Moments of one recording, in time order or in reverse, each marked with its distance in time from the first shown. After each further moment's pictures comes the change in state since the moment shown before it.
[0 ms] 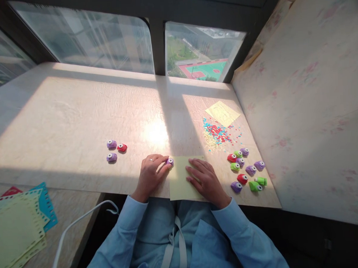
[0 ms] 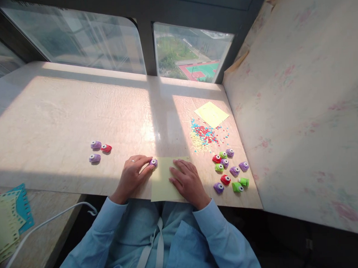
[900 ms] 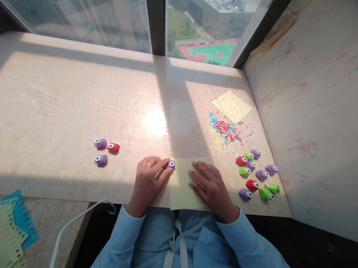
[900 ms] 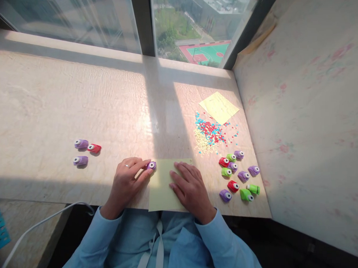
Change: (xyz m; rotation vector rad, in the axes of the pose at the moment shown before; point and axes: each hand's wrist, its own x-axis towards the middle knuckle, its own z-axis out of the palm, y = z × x) left_hand 0.000 0.004 -0.003 0.006 -0.023 -0.049; right_hand 0.003 -0.009 -0.008 0.028 -0.053 0.077
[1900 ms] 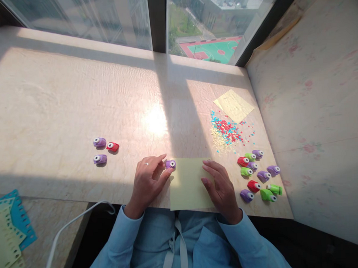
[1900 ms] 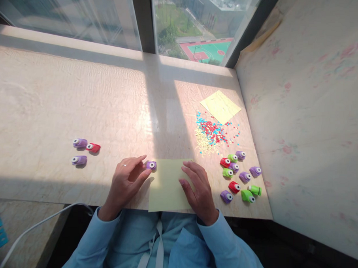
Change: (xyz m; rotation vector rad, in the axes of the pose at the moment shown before) left_hand -0.002 0.000 -0.002 -0.142 0.051 -0.107; right_hand -0.001 0.000 -0.007 0.199 0.245 0.143
